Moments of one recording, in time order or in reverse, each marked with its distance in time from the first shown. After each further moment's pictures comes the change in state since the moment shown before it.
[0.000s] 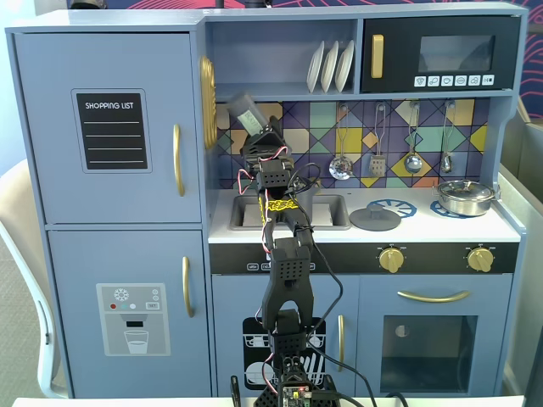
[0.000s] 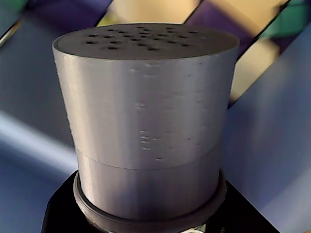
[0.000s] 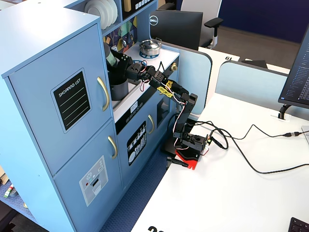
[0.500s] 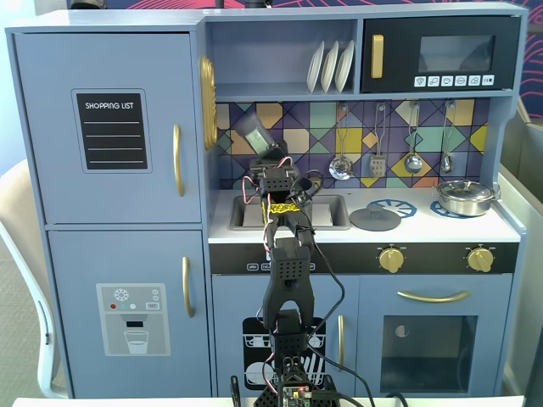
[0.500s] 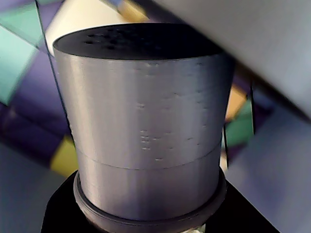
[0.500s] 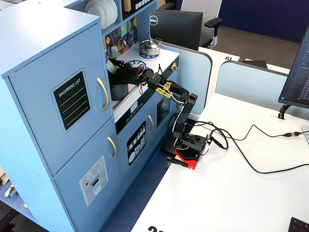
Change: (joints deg) arm 1.5 0.0 6.7 -0.5 -0.1
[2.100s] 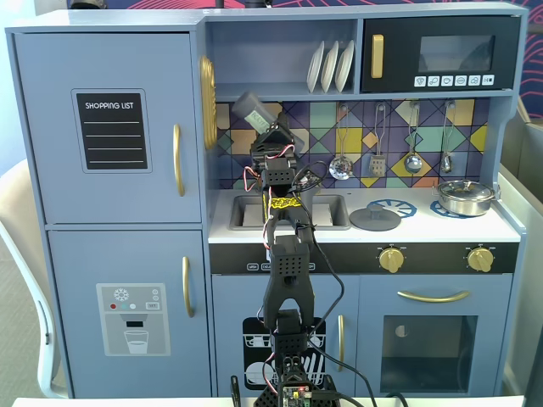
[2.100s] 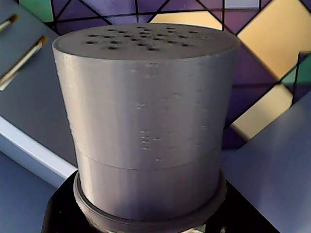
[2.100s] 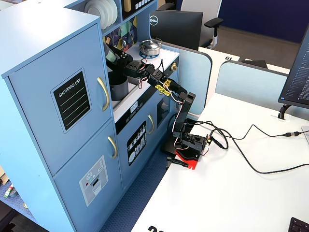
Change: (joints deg) arm 2.0 -3.4 -10.8 -1.1 -10.2
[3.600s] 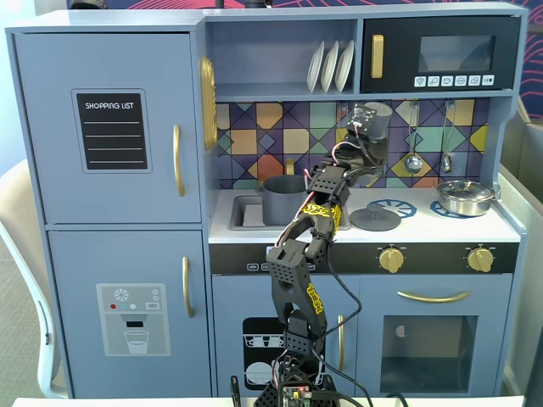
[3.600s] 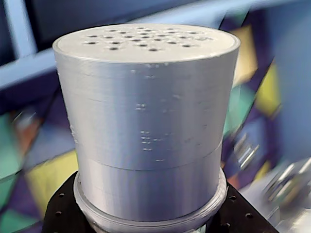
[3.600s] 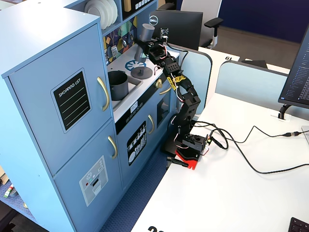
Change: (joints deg) arm 38.7 6.8 9.0 -4.7 -121.3
